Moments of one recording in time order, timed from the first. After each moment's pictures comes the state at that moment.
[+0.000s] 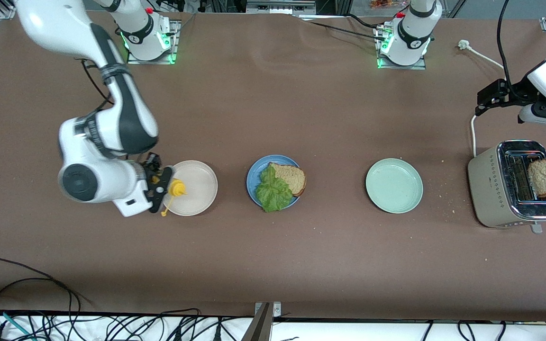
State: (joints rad) left arm 0.07 -0.01 -0.10 -1.61 -0.01 1.55 0.14; right arm 0.20 0.64 0.04 -1.32 0.09 1.64 -1.01
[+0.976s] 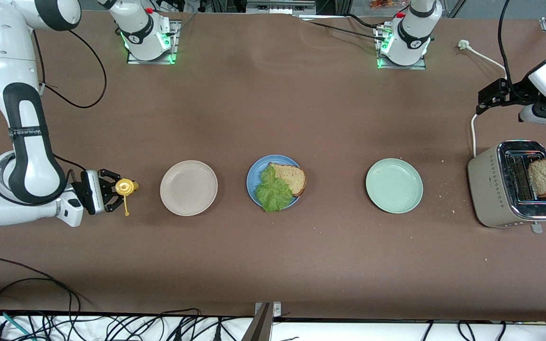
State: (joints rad) left arm 0.07 -0.01 -0.09 -1.61 -0.01 1.53 0.14; right arm -0.15 0.85 0.04 -1.33 0.50 1.64 -1.97
